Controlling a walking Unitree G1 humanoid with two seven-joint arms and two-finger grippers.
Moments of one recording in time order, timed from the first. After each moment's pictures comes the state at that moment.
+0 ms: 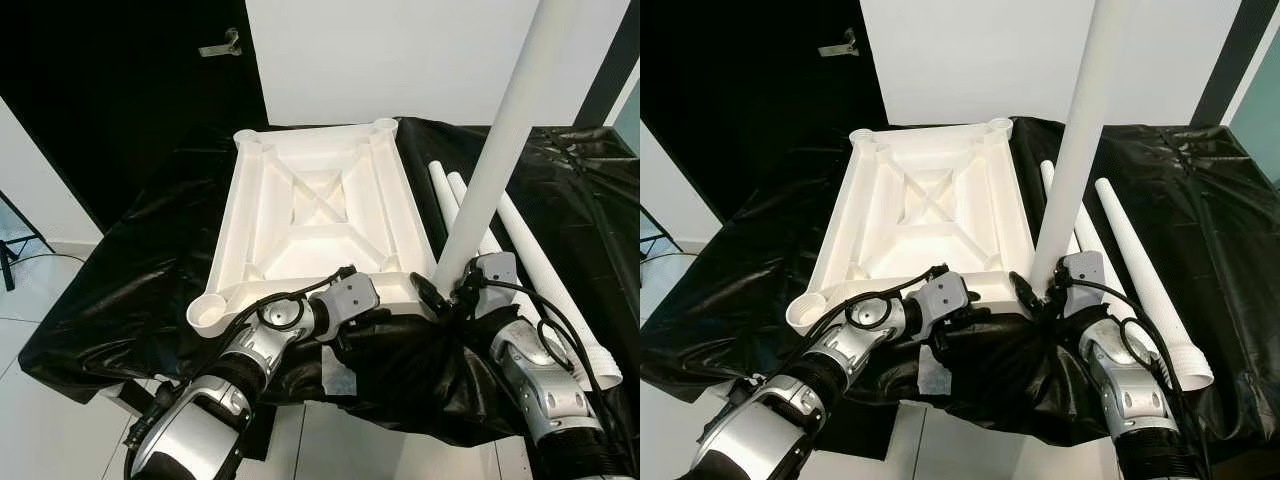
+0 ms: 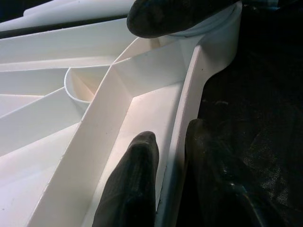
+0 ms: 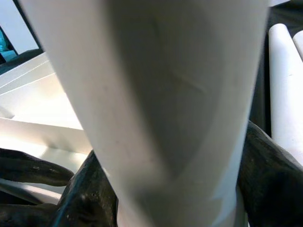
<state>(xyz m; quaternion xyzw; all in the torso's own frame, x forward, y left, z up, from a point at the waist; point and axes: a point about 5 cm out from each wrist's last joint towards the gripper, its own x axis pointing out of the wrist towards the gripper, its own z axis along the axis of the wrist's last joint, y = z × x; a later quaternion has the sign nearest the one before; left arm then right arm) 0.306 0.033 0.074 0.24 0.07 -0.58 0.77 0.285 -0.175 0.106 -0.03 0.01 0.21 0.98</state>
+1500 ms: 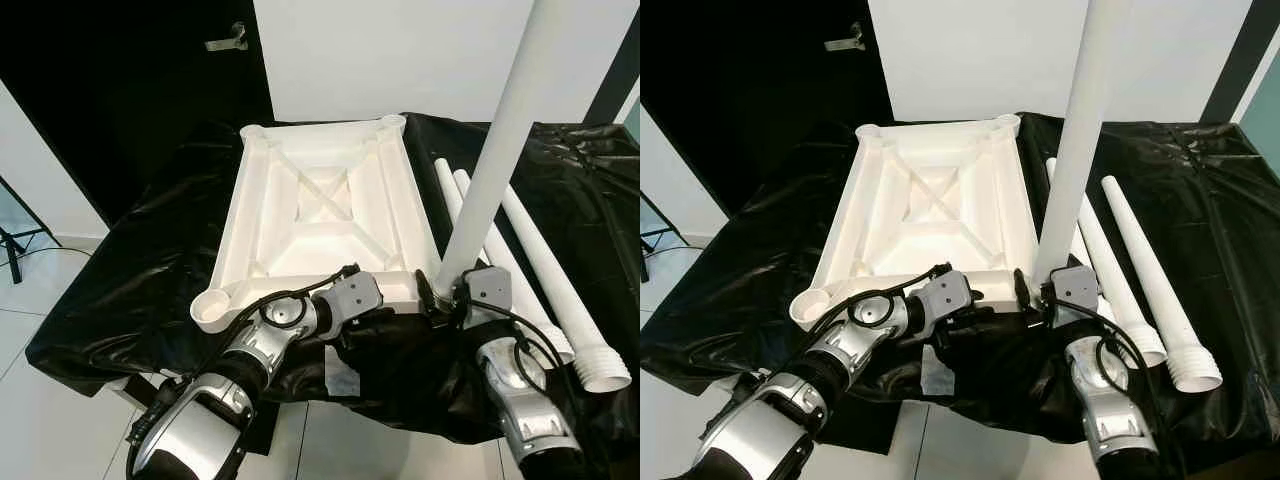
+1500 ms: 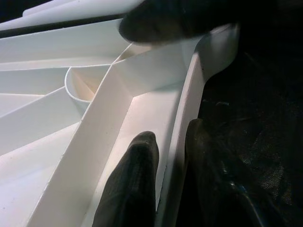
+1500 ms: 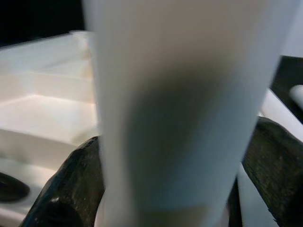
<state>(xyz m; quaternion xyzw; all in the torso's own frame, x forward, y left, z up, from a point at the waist) 0.306 0.029 0.075 0.24 0.07 -0.59 0.77 0.282 -0.179 0.110 -0.13 -0.07 0.12 0.98</state>
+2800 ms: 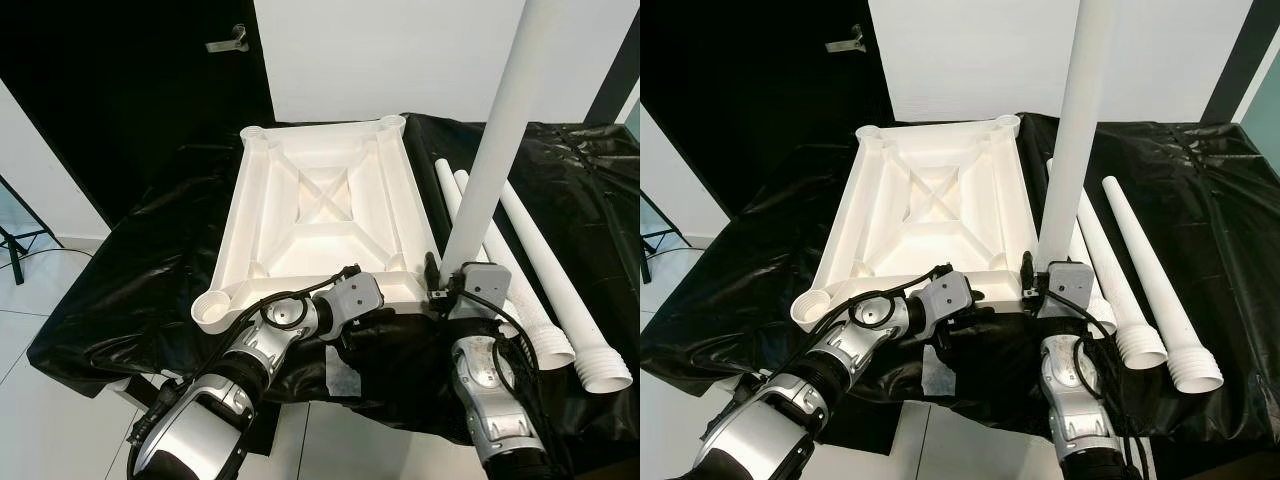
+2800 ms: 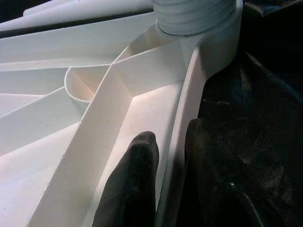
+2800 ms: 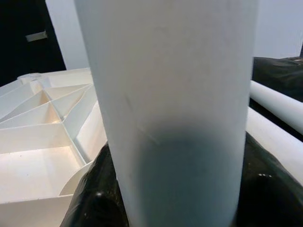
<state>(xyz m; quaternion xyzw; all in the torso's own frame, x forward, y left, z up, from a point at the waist) 0.305 0.030 0.073 0.24 0.07 -0.59 0.77 0.273 -0.152 0.101 -0.06 -0.08 -0.05 0.99</state>
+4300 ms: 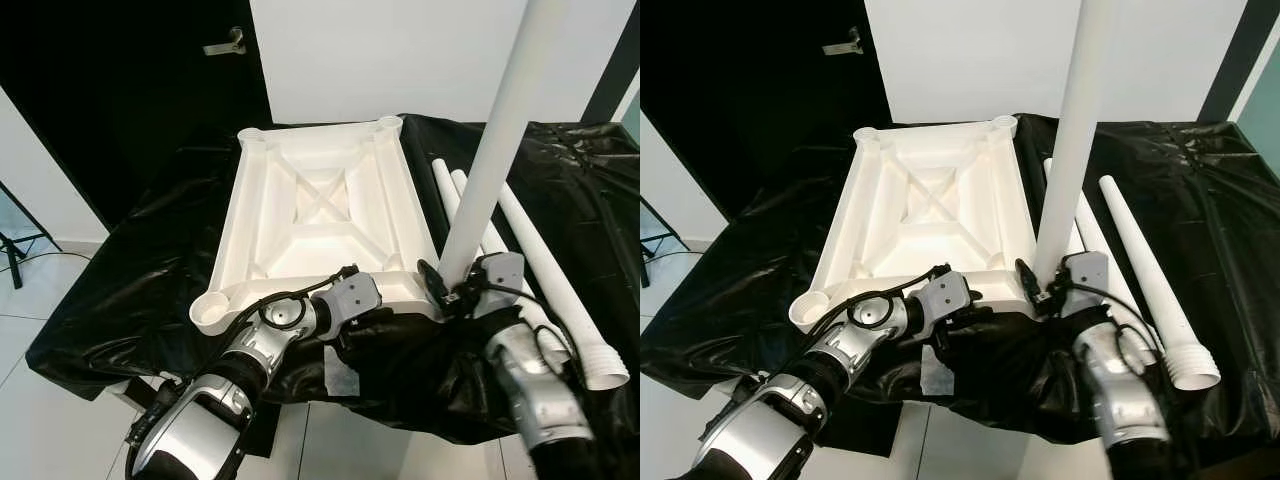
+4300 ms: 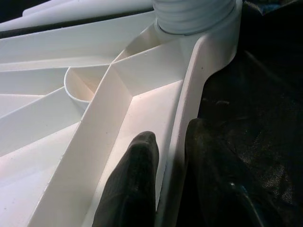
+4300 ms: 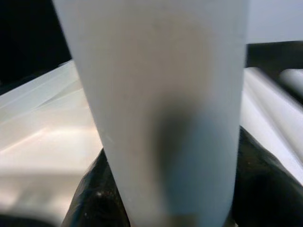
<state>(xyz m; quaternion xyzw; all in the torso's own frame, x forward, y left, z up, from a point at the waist) 0.305 0.032 0.073 0.24 0.07 -0.59 0.77 0.271 -0.158 0.110 -0.04 -0.07 0.05 1.00</state>
